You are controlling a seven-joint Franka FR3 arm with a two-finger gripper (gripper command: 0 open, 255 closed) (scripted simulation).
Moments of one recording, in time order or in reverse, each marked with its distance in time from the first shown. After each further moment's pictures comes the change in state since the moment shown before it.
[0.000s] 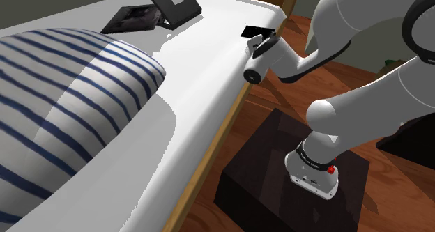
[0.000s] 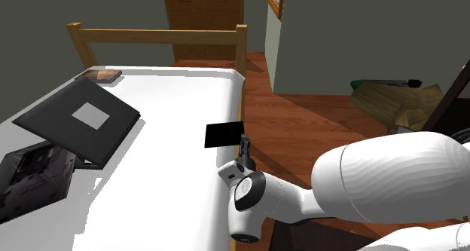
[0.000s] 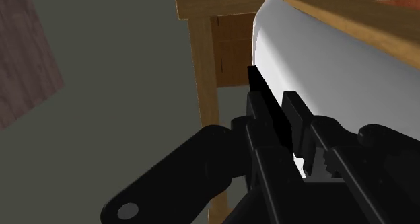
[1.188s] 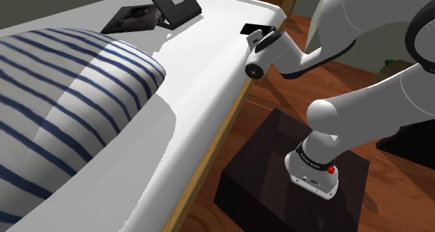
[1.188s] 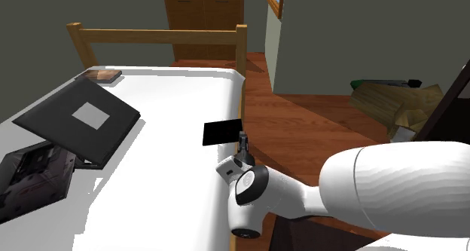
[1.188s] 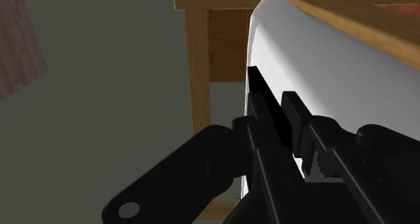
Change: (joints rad) arm -0.022 -0.074 -0.005 0.011 0.017 0.107 -0.115
